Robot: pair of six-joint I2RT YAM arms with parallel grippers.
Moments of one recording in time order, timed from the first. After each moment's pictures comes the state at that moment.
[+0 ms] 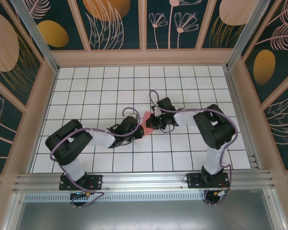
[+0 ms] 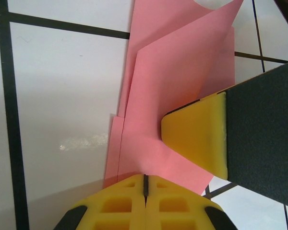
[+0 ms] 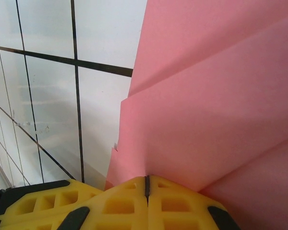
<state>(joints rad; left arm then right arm) -0.83 1.72 0.62 0.32 0.02 -0.88 0.59 1.87 0.92 -0.04 -0.54 0.67</state>
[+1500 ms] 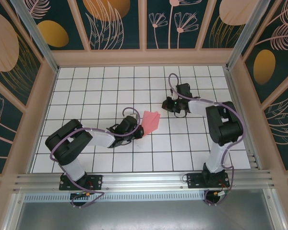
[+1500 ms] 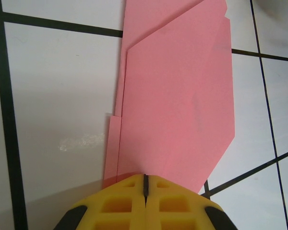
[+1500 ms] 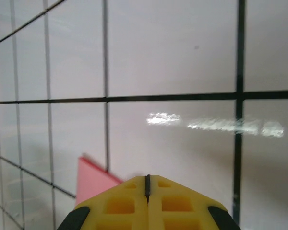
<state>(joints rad) -0.82 1.72 0.62 0.32 0.04 -0.87 0.33 1.83 1.03 -0.10 -0.45 0.55</state>
